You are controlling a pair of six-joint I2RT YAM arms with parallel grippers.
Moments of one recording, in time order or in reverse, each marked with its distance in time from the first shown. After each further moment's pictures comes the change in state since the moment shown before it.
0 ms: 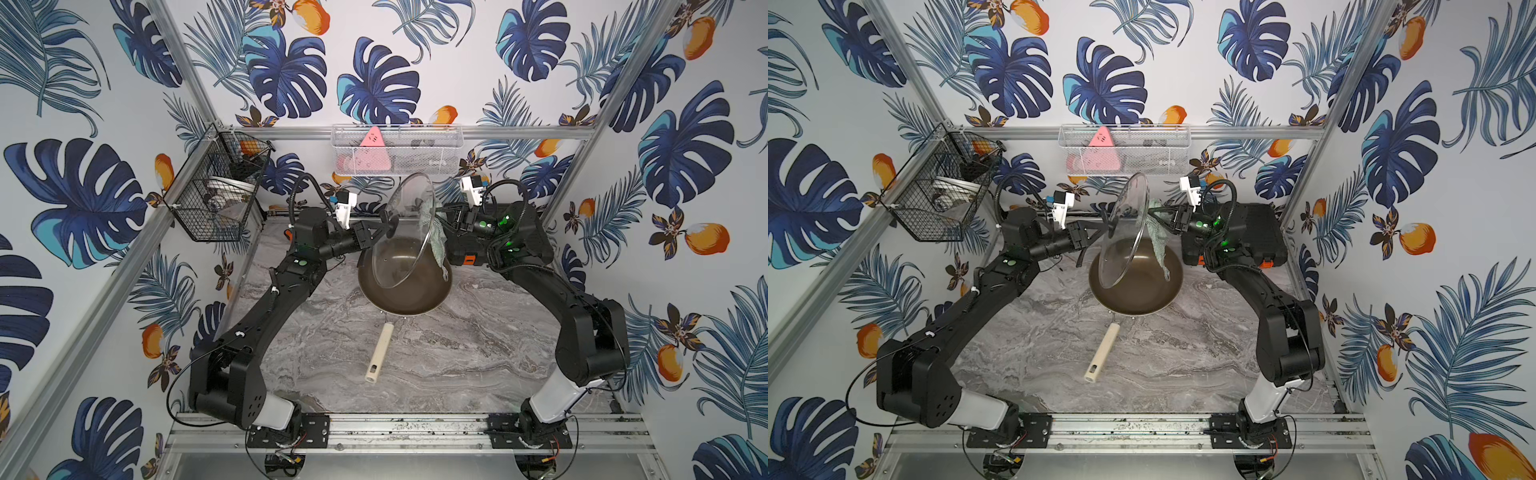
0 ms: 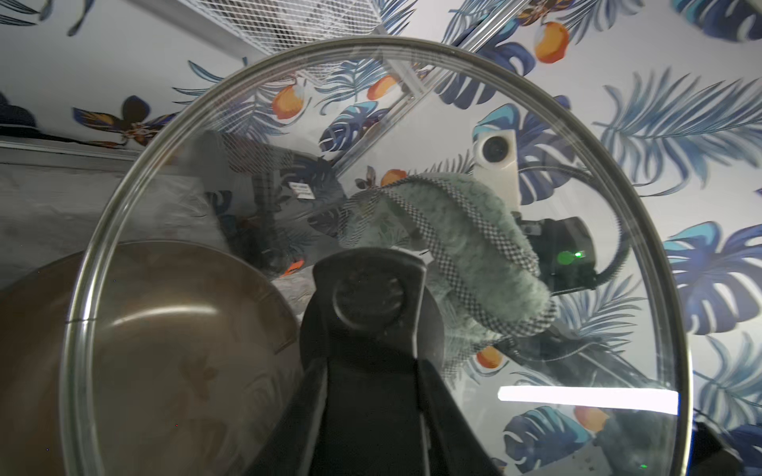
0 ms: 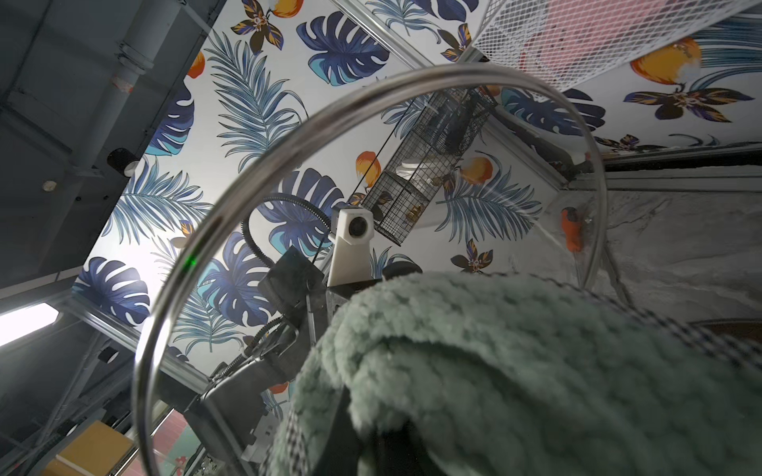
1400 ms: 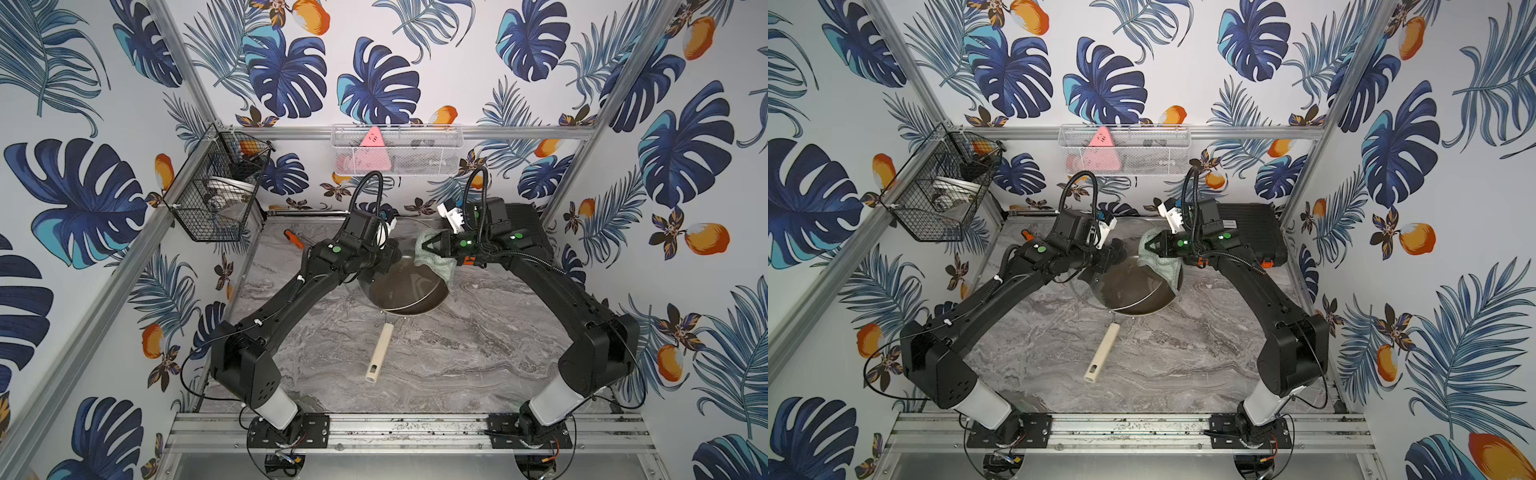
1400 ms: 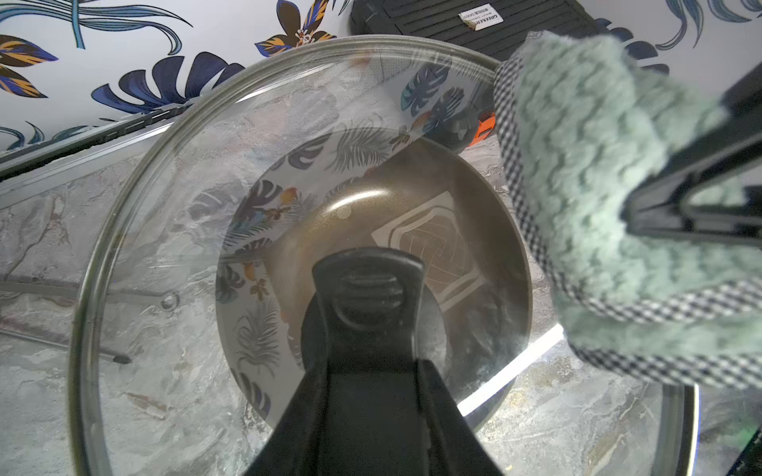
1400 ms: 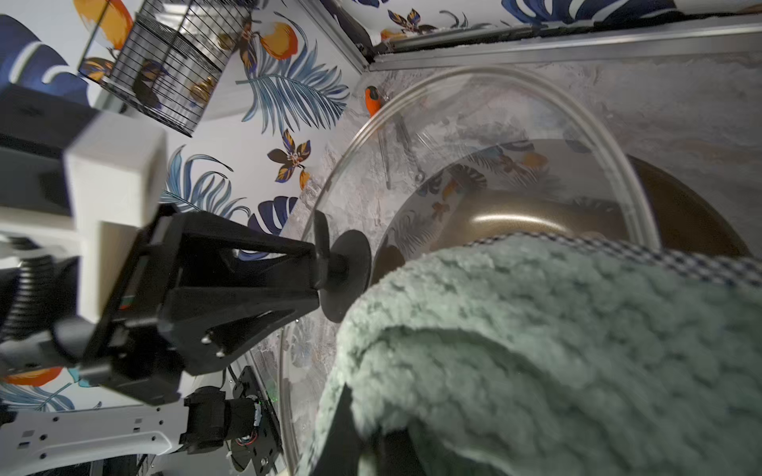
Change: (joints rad) left arm -0.266 0.148 0.293 -0.687 -0.639 0.638; right arm 0.154 -0.026 0.254 -1.271 0.427 -0.895
